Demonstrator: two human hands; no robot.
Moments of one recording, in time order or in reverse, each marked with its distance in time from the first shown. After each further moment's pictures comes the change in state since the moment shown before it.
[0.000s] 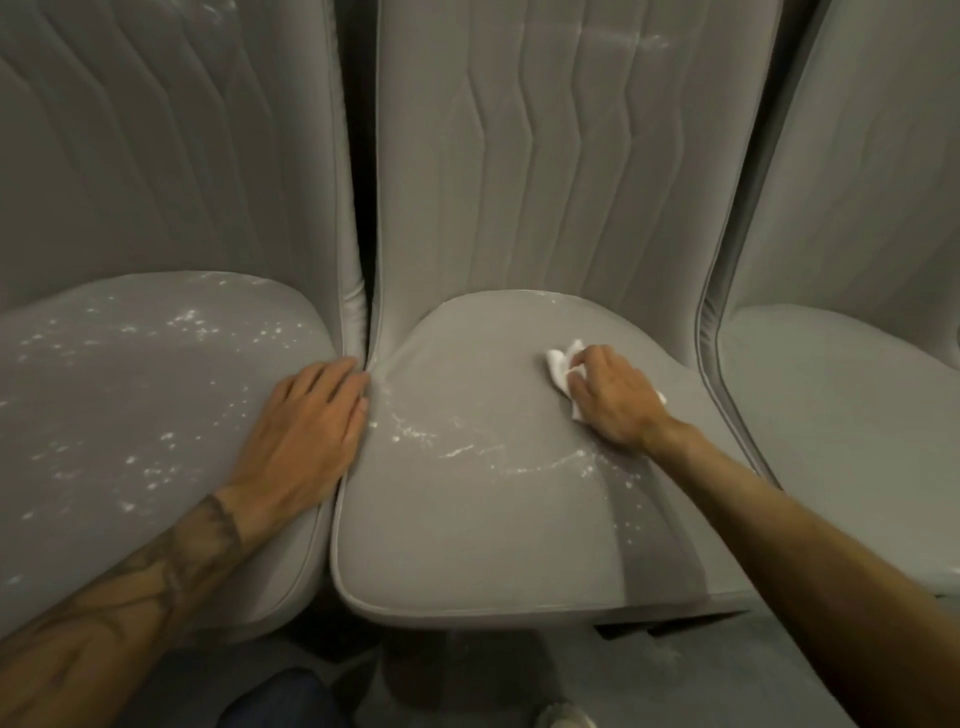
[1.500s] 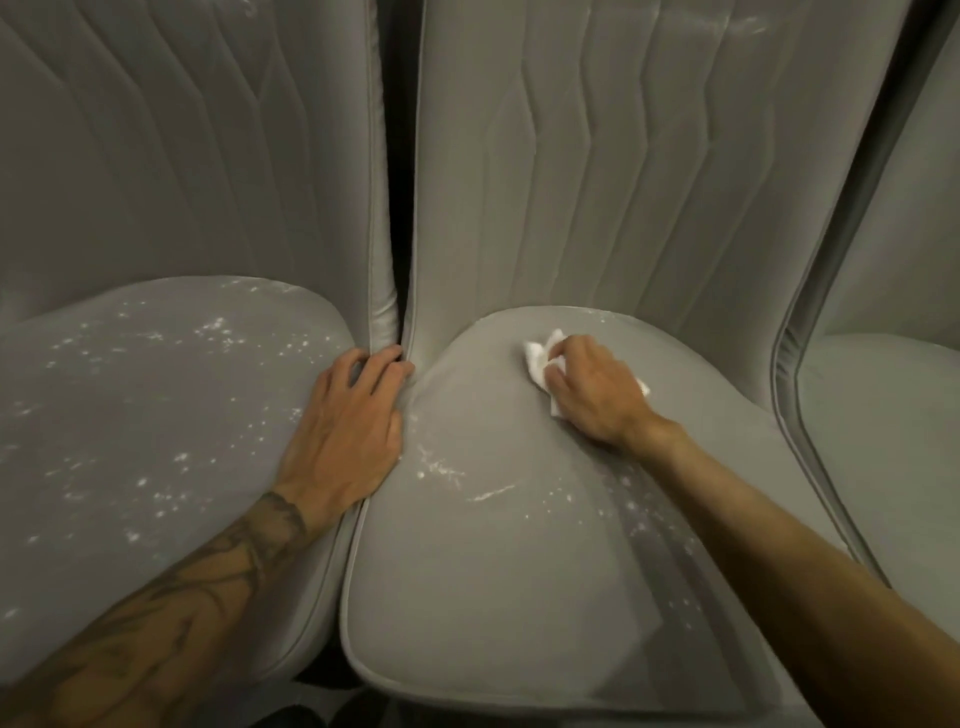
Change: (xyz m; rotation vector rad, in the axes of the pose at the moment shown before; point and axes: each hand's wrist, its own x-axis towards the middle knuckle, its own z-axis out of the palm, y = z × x) left_hand 0.042 0.003 0.019 -0.062 -0.050 -0.148; right_hand 0.069 -0.044 0.029 0.048 0.026 -0.152
